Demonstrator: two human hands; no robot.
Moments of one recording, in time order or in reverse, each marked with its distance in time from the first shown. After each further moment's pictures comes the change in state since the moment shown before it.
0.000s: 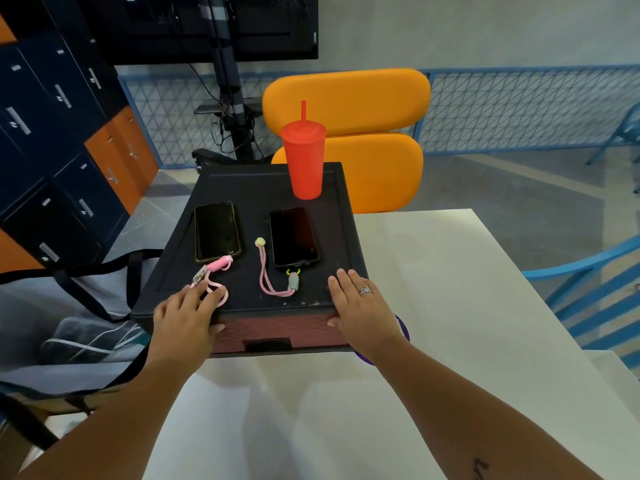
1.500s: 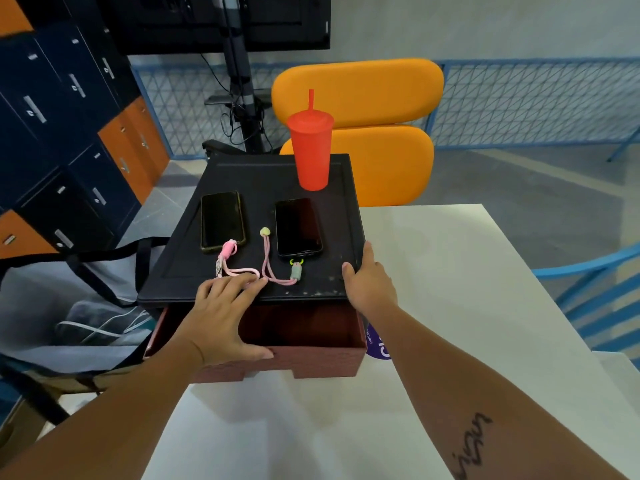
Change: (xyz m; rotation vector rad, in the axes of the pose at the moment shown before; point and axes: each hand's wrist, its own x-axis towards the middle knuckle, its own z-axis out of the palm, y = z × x) left_hand -0.004 0.022 -0.010 -0.041 0.039 0.426; right_hand 0.027 0.006 -0.012 0.861 0.086 0.605
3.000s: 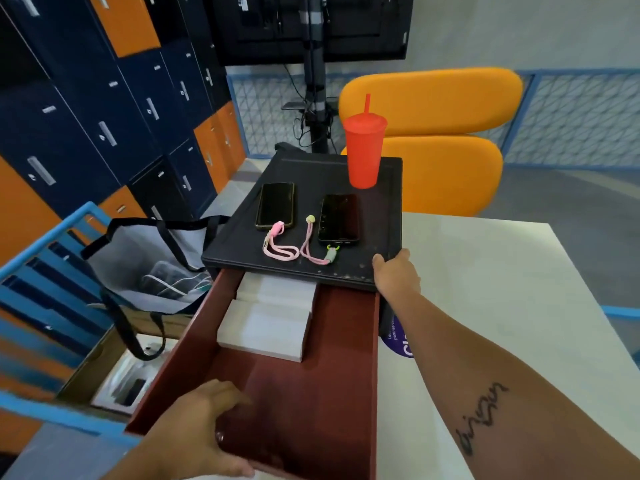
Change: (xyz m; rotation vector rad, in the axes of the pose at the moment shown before) left_hand -0.167 0.084 -0.031 -0.561 -0.317 -0.394; right_hand -0.002 -0.003 -0.003 0.153 -0.004 0.066
